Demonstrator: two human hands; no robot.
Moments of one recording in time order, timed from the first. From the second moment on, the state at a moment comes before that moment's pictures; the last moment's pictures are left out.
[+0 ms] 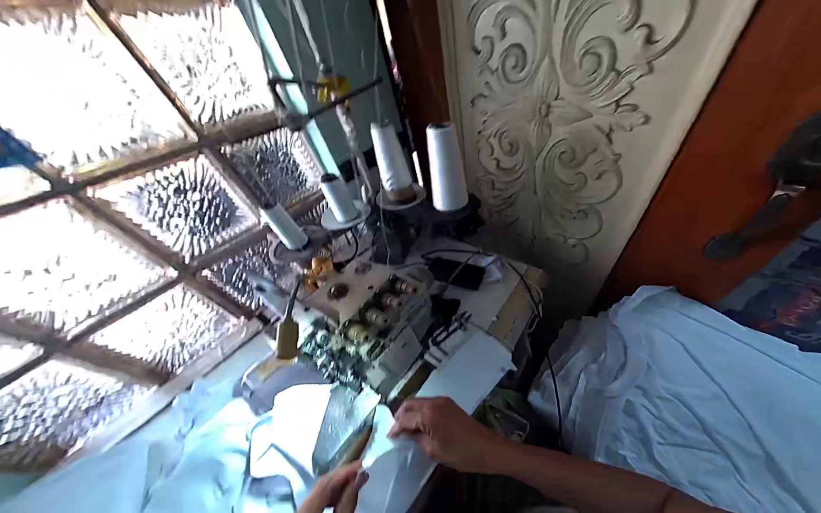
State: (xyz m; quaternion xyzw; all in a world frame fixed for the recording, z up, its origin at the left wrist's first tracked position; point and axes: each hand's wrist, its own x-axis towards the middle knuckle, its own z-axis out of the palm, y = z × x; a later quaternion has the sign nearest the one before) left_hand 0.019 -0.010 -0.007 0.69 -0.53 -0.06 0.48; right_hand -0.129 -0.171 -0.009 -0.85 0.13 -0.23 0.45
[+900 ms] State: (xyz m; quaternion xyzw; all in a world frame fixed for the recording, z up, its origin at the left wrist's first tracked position) left_hand 0.020 0.005 0.007 0.64 -0.51 -0.15 0.55; right_hand -0.125 -0.121 -0.011 -0.85 0.08 -0.38 0.35
